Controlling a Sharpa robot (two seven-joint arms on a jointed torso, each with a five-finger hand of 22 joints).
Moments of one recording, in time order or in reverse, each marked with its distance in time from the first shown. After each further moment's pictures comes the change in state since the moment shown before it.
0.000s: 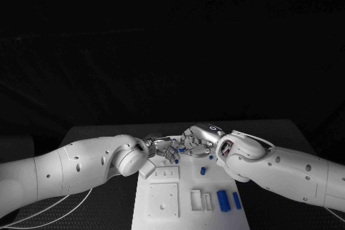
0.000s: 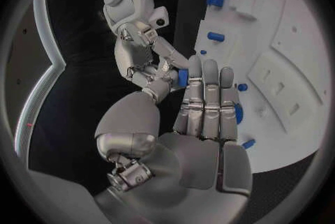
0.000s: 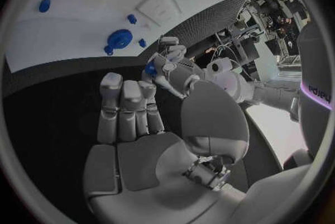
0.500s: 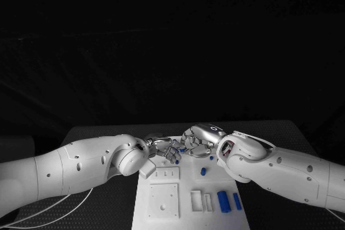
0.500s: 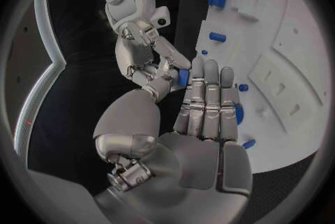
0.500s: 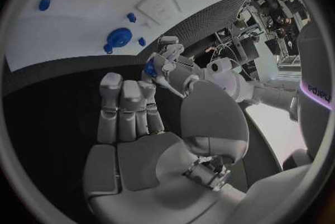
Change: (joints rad) left arm 0.004 0.000 0.000 -0.001 0.018 0.004 -0.002; left_hand 0.024 -0.053 -0.015 0.050 -0.033 -0.039 -0.001 -0.018 -0.019 -0.050 0.032 -0.045 -0.029 -0.024 0.024 -0.052 -0.014 0.000 -0.006 0.006 -0.017 0.000; right arm 0.001 -0.003 0.000 0.004 0.003 -0.010 0.005; right_hand 0.005 0.005 -0.002 0.002 0.000 -0.005 0.005 0.000 0.000 -0.001 -0.002 0.000 0.001 0.000 0.000 0.000 0.000 -0.003 0.000 0.000 0.000 0.000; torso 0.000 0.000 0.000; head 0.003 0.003
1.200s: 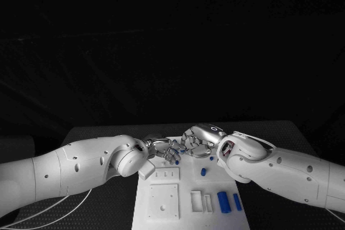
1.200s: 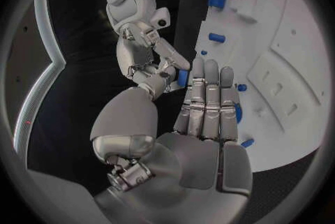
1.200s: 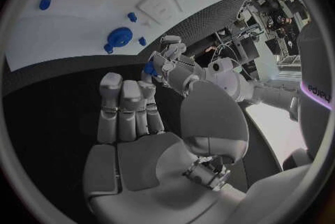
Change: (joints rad) left arm 0.001 -0.011 0.000 0.012 0.001 0.001 -0.006; left_hand 0.005 -0.100 -0.006 -0.001 -0.024 -0.041 0.023 -0.009 -0.014 -0.008 0.008 -0.019 -0.013 0.000 0.000 -0.015 0.000 0.006 0.004 0.004 -0.004 -0.001; right arm 0.000 0.000 0.000 -0.004 0.003 -0.004 0.003; right_hand 0.004 0.004 -0.004 -0.002 -0.003 -0.001 0.001 0.000 0.000 0.000 0.000 0.000 0.001 -0.001 0.005 0.000 0.000 -0.001 -0.001 -0.002 0.000 0.000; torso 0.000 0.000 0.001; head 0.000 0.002
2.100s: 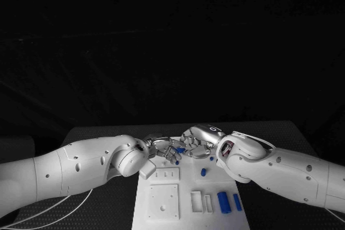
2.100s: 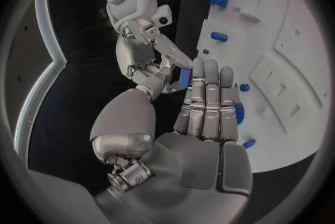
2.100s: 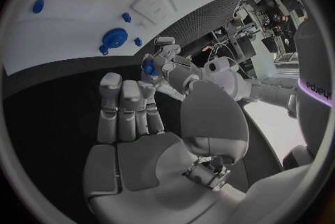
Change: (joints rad) left arm 0.001 0.004 0.000 -0.001 0.012 -0.012 0.009; left_hand -0.042 -0.014 -0.015 0.018 0.000 0.000 0.000 0.000 -0.010 0.007 0.000 -0.012 -0.015 0.005 0.002 -0.004 0.000 0.001 0.004 -0.004 -0.008 0.000; right arm 0.001 0.004 0.000 -0.002 0.023 0.012 0.029; right_hand 0.004 -0.003 -0.003 0.008 0.002 -0.002 0.002 -0.001 0.000 -0.004 0.003 0.000 0.001 -0.005 0.001 0.000 0.000 -0.001 -0.004 0.003 0.000 0.000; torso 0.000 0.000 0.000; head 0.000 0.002
